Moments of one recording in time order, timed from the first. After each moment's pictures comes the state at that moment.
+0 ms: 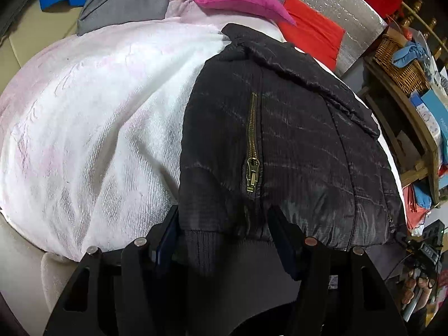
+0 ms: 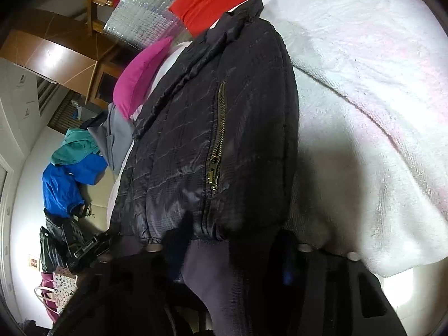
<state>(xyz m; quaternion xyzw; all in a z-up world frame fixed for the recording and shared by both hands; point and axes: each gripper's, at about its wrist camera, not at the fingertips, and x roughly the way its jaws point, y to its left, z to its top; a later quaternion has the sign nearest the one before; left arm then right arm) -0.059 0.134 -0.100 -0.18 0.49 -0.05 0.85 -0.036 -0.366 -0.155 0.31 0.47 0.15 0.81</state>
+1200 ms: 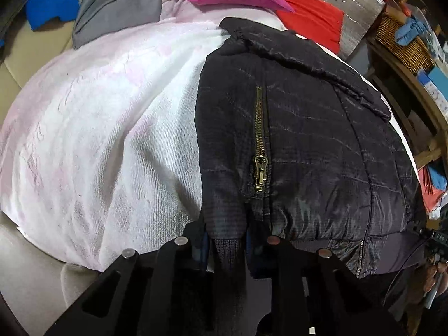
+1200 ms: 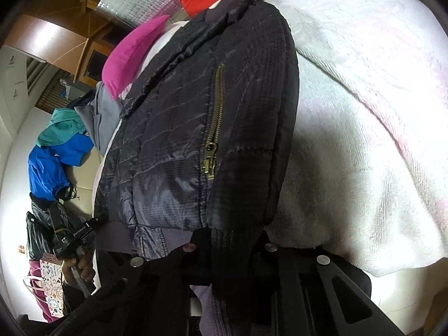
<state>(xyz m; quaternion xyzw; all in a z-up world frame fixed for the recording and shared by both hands) -0.051 0.123 -0.097 -0.11 0.51 -0.03 0.86 -0.031 -0.350 -0.151 0.27 0.51 0.15 0.80</state>
